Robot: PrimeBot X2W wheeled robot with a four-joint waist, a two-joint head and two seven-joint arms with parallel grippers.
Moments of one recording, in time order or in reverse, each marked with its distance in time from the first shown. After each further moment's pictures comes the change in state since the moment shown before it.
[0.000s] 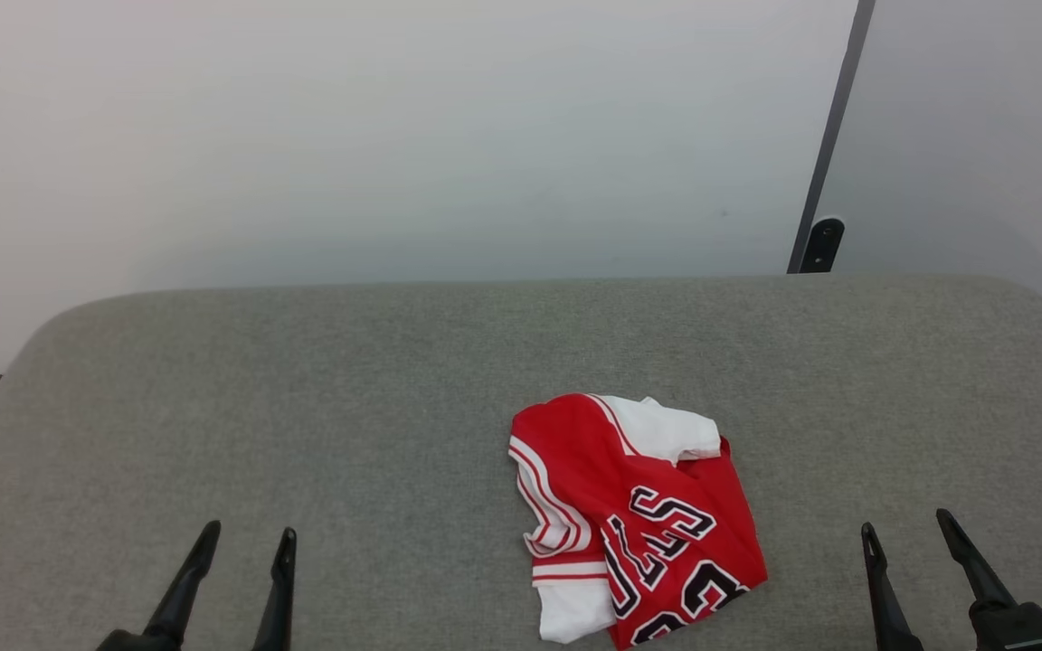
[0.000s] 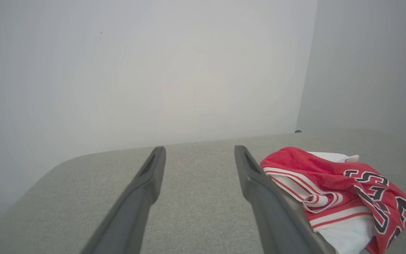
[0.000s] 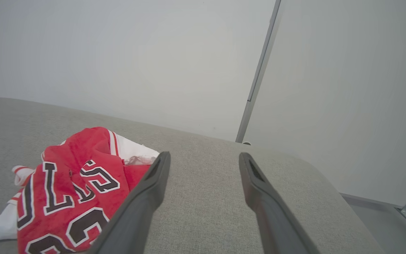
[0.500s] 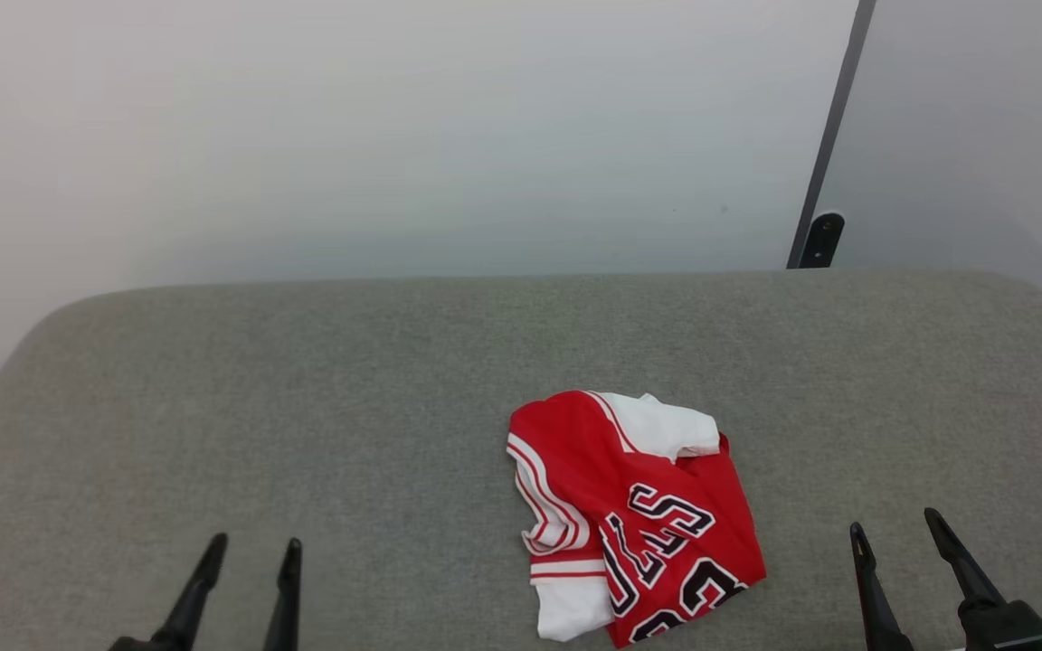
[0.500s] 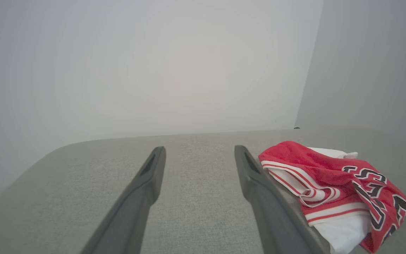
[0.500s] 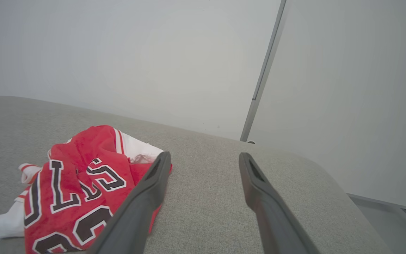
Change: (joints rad) left arm 0.008 -0.010 -0.005 0.019 -0.029 0.000 0.000; right arm -0.003 0.001 0.018 0.004 0.002 0.000 0.000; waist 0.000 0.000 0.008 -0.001
